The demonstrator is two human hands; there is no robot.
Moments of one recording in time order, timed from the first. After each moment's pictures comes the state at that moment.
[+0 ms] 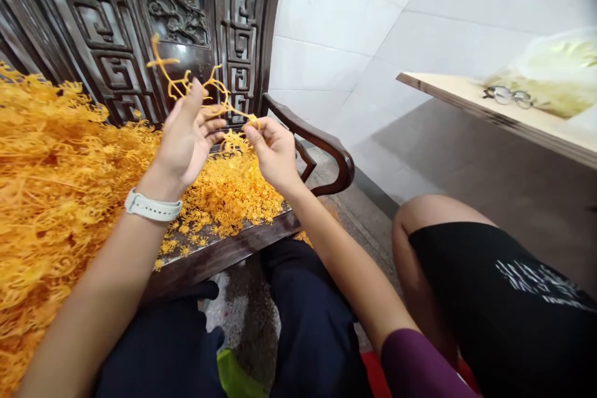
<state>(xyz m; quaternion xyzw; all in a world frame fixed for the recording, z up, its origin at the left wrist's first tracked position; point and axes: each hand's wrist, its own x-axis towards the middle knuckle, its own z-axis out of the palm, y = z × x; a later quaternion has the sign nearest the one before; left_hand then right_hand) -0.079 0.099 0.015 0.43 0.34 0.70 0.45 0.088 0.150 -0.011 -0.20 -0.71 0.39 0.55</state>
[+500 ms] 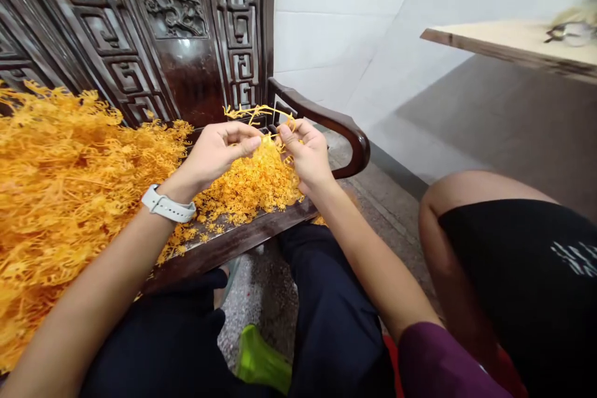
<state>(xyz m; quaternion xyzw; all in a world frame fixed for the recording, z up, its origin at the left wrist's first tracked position) -0.055 0.085 0.002 0.65 0.43 0.51 0.36 0.131 0.126 -0.023 -0.26 -0.55 0.55 0.57</state>
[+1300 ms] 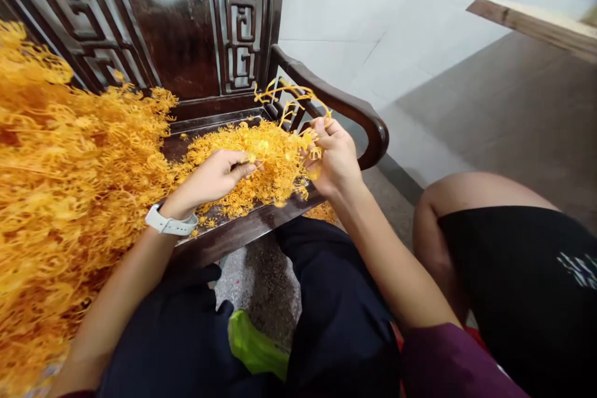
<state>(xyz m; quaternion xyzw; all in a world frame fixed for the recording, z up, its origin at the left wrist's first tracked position) -0.079 0.090 -0.081 0.74 0.44 0.38 0.33 0.149 0.143 -0.046 -0.39 -0.42 0.58 0.57</state>
